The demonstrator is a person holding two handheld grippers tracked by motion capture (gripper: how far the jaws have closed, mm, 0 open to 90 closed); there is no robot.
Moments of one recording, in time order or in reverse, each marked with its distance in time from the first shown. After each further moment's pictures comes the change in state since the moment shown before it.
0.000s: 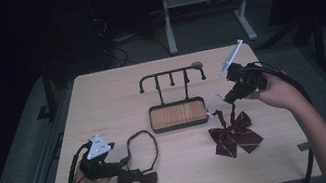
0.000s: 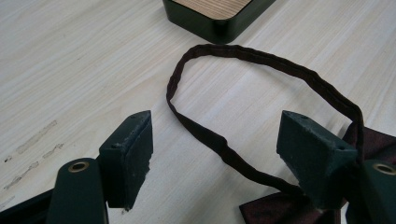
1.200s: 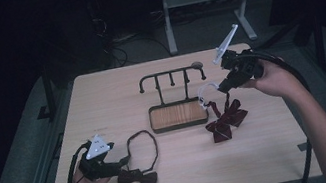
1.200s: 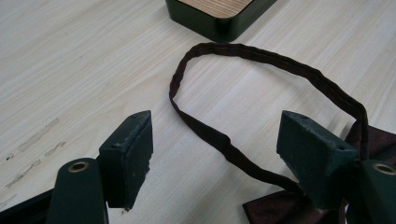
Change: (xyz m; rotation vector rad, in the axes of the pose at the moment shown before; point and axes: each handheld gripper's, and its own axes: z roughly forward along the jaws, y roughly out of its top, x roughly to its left) left arm 0.003 -0.002 0.000 -0.005 0.003 -0.005; right arm 0.006 0.030 -0.032 -0.027 -0.026 -0.058
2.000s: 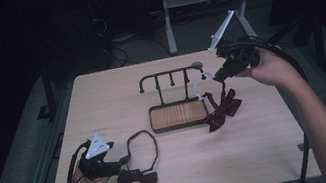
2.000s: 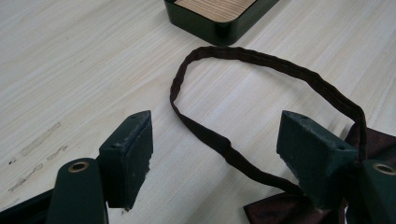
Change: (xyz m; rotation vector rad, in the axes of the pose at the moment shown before) left arm 0.001 0.002 -0.001 -0.001 -0.002 0.013; right arm -0.005 0.023 -0.020 -0.014 -0.038 -0.001
